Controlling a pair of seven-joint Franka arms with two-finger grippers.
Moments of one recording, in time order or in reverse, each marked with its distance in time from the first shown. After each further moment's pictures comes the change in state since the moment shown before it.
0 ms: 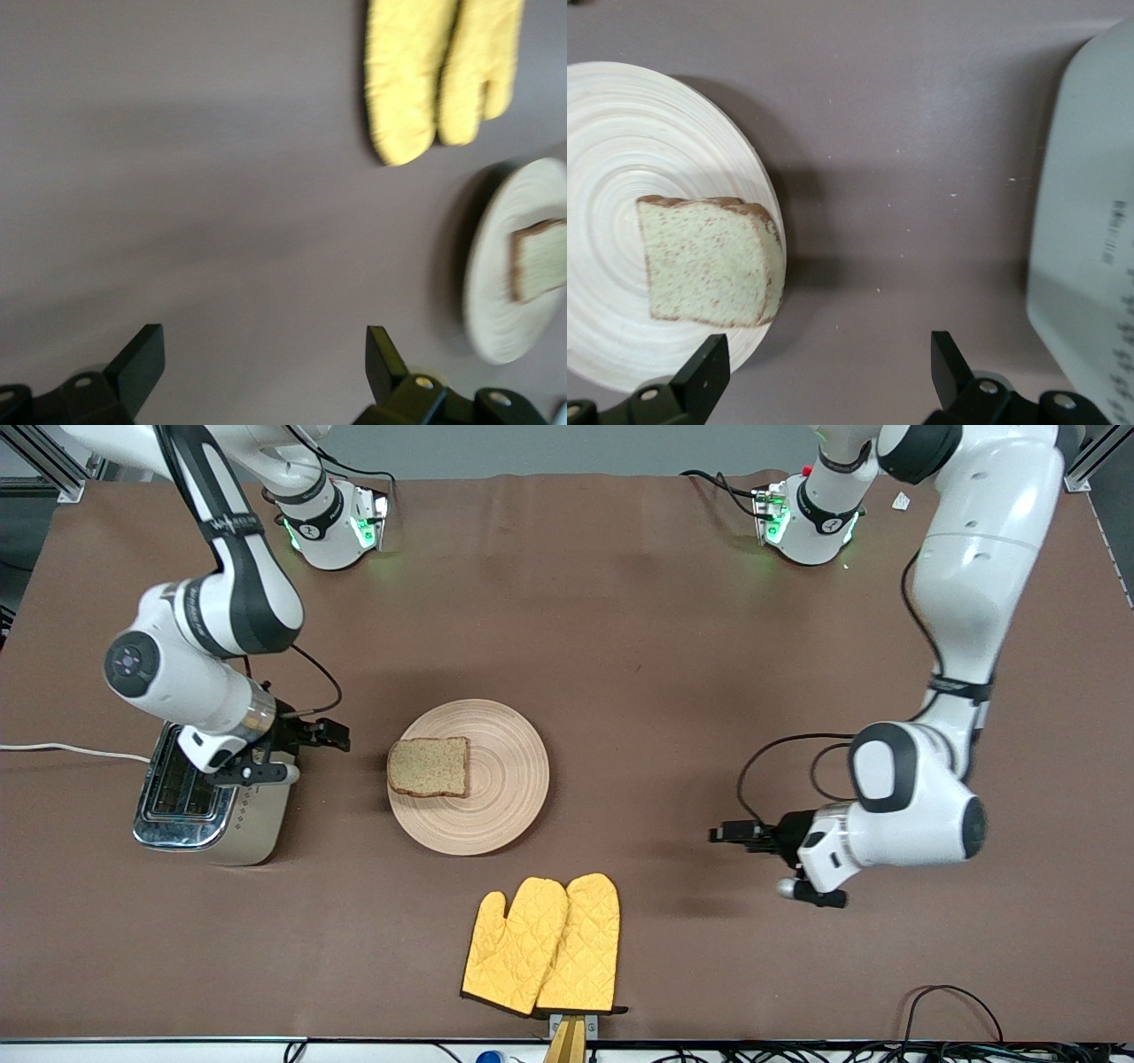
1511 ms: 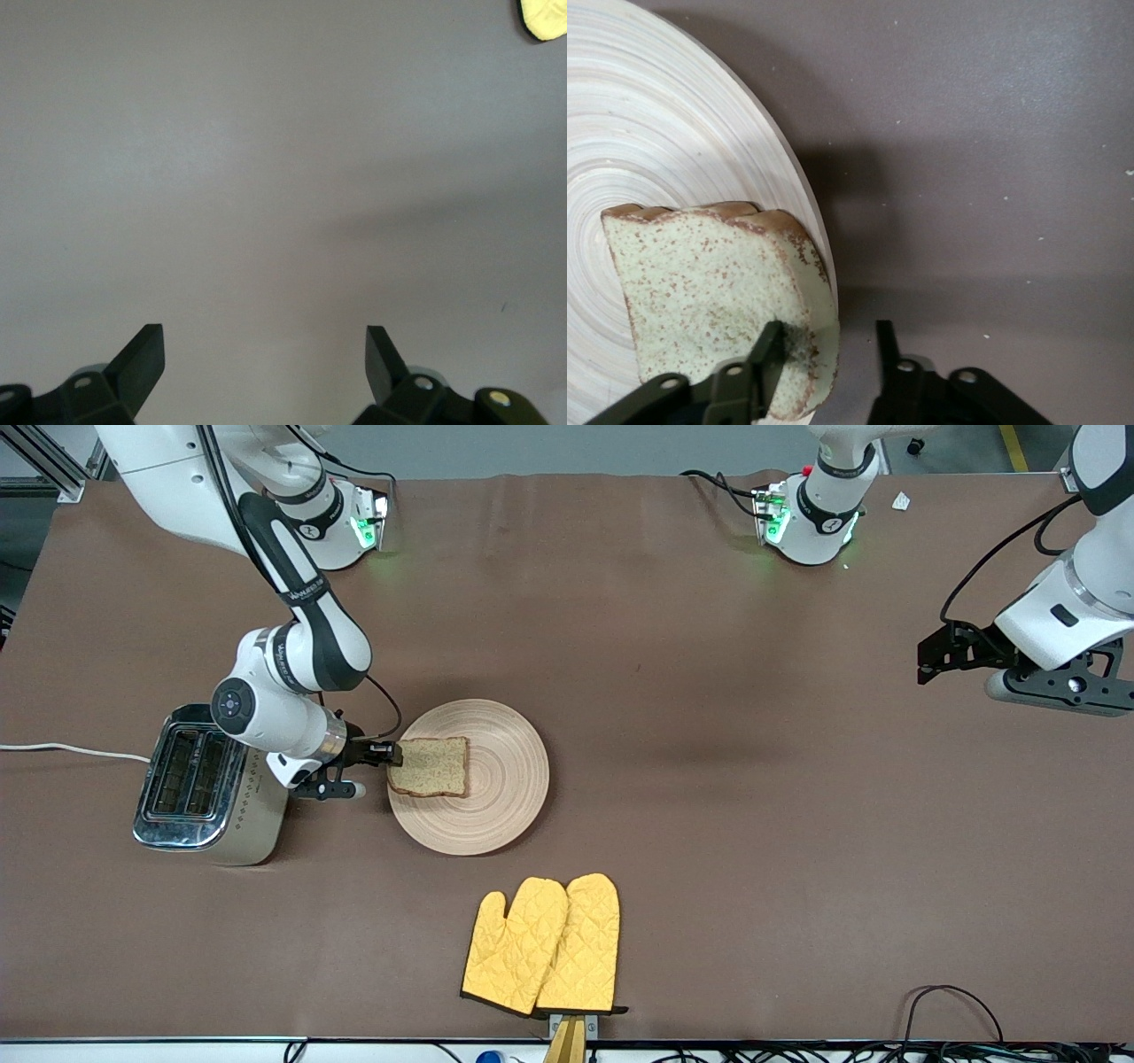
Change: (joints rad) left arm 0.118 -0.733 0.004 -0.294 0.430 -0.366 -0.107; right arm 0.093 0.169 0.001 -0.035 0.156 0.194 0.009
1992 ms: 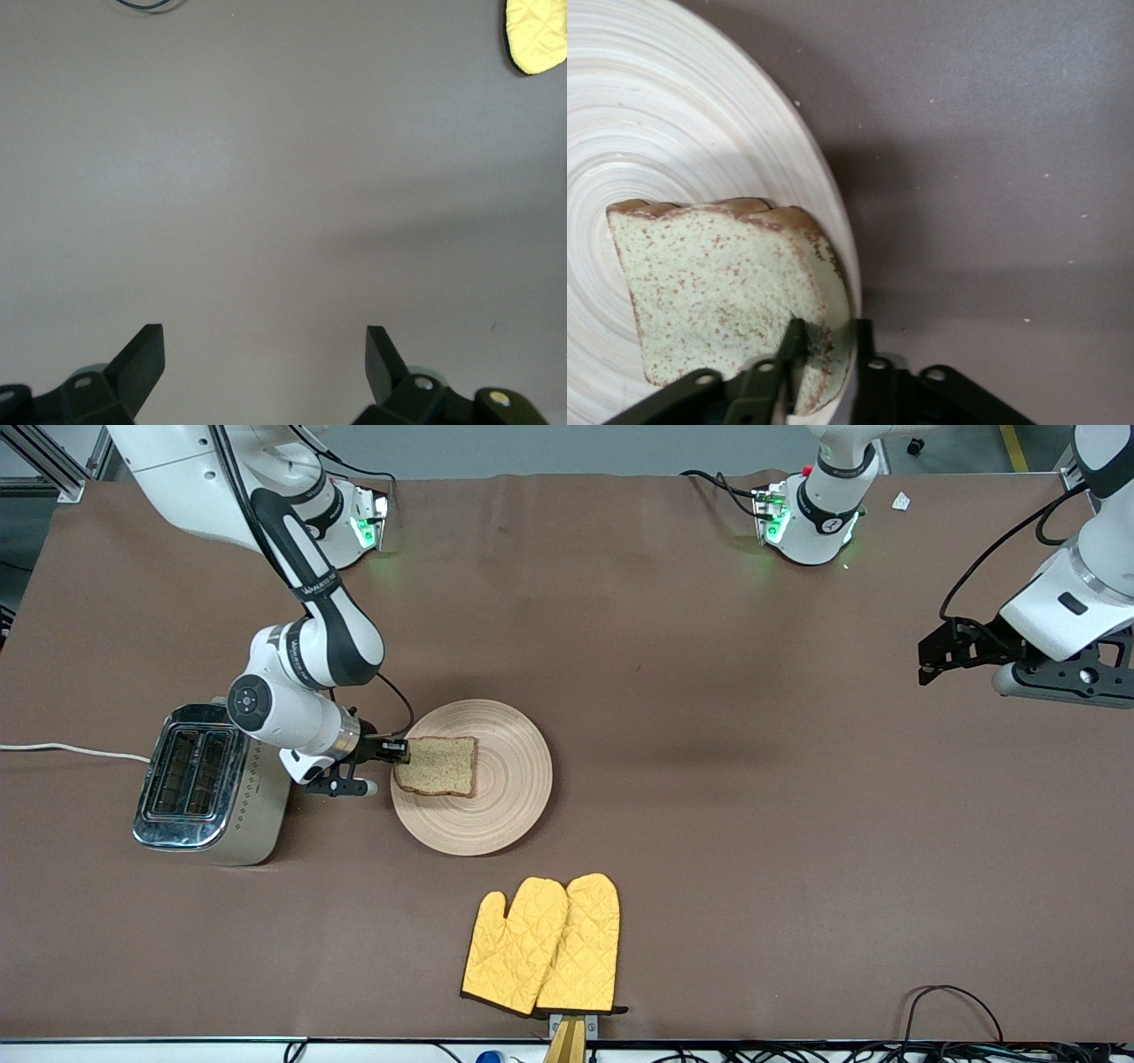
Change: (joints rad) left arm 0.001 -0.001 -0.010 0.037 0.000 0.010 -0.043; right arm 0.038 0.000 0.001 0.002 0.002 0.000 0.070
